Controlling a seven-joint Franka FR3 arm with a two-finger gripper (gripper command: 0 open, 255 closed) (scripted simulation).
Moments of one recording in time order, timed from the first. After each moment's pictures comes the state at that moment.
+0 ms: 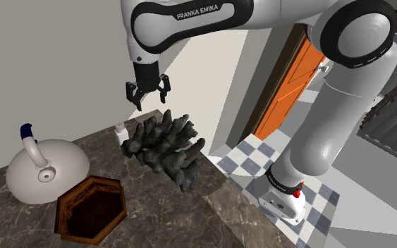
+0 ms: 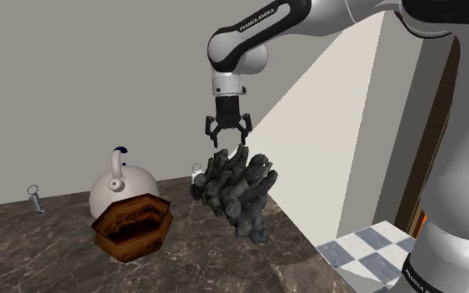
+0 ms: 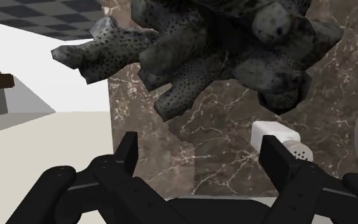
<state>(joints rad) 0.12 0.14 0.38 -1.85 0.04 1.83 0.60</state>
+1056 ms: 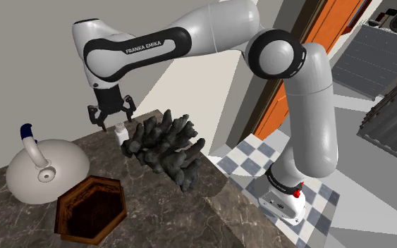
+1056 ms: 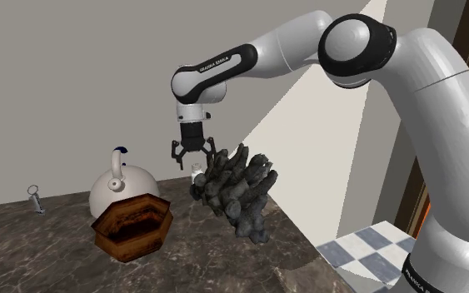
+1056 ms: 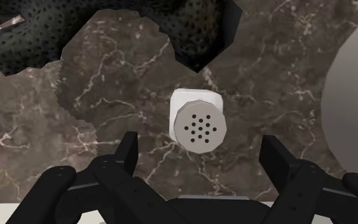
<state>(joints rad) 0.27 0.62 0.40 -1.40 -0.10 1.82 0.75</state>
